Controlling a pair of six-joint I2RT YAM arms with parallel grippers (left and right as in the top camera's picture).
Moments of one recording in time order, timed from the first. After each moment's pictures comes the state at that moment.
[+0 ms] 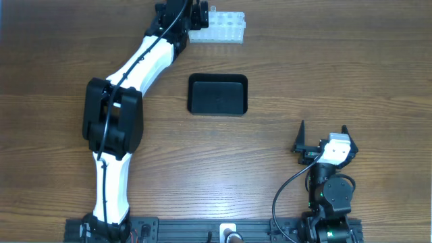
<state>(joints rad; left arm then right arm) -0.33 2.29 1.83 -0.12 -0.24 -0.23 0.10 0.01 0.01 -0.05 0.24 -0.04</state>
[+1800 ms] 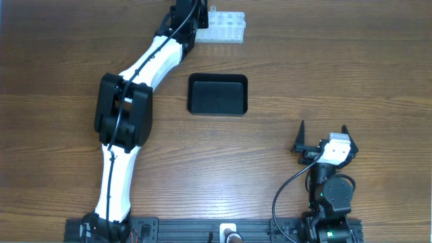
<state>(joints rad) -0.36 2.40 1.93 -0.06 -0.25 -0.23 0.10 0.01 0.01 -0.05 0.24 -0.04</state>
